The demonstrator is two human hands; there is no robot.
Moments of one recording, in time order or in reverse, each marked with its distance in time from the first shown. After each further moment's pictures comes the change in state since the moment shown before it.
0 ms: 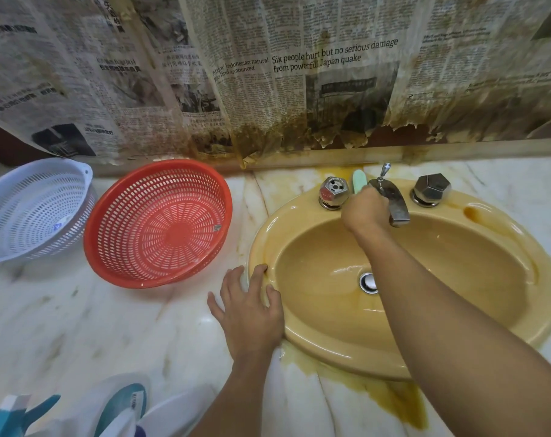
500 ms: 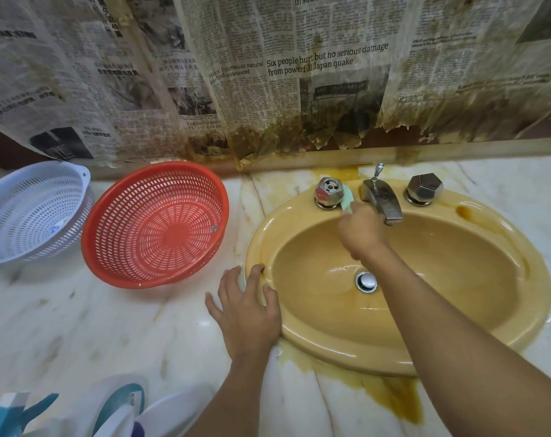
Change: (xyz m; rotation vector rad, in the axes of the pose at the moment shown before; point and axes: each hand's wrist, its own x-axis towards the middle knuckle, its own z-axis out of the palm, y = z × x) left_hand -0.001 0.001 -0.001 0.009 -0.004 -0.003; right_hand -0.027 0.022 -0.008 0.017 -0.143 -0.130
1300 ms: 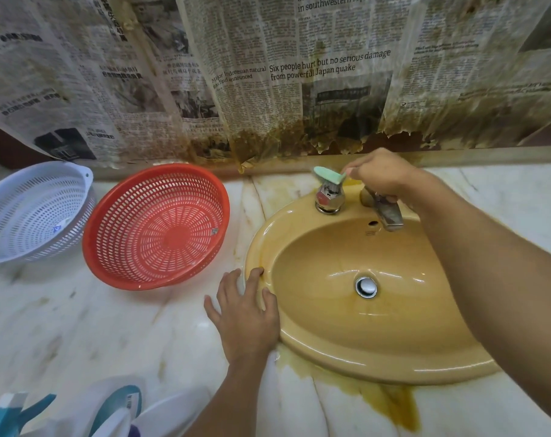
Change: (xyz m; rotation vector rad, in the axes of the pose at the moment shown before) left_hand 0.000 0.000 0.000 0.016 0.000 0.000; right_hand 0.047 -0.058 -0.090 -0.134 -0.264 -0.210
